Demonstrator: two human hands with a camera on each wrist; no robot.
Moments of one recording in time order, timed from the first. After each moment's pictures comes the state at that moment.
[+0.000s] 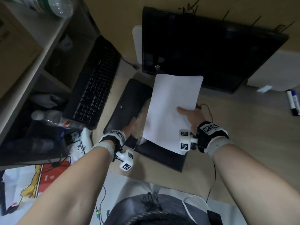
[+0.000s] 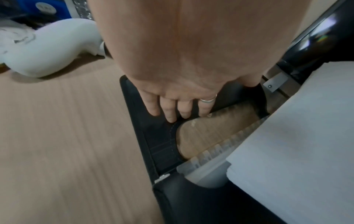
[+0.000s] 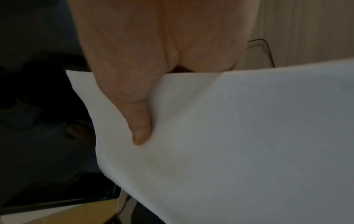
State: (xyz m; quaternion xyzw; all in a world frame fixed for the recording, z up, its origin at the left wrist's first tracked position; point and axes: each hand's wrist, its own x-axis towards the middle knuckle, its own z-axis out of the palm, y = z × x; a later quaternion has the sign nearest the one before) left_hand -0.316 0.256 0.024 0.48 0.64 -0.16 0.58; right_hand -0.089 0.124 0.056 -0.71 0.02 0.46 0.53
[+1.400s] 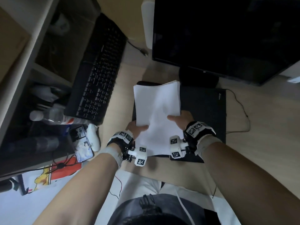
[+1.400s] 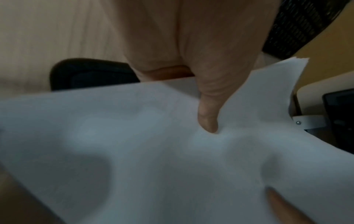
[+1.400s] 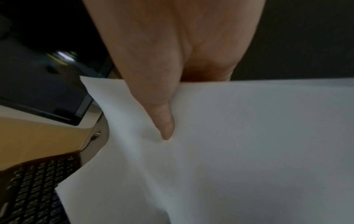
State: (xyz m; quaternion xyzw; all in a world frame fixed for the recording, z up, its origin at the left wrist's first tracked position) left_hand -0.335 0.270 -0.016 0.50 0.61 -0.13 0.60; right_hand -0.138 0.174 -0.007 -0.82 -0.10 0.51 0.26
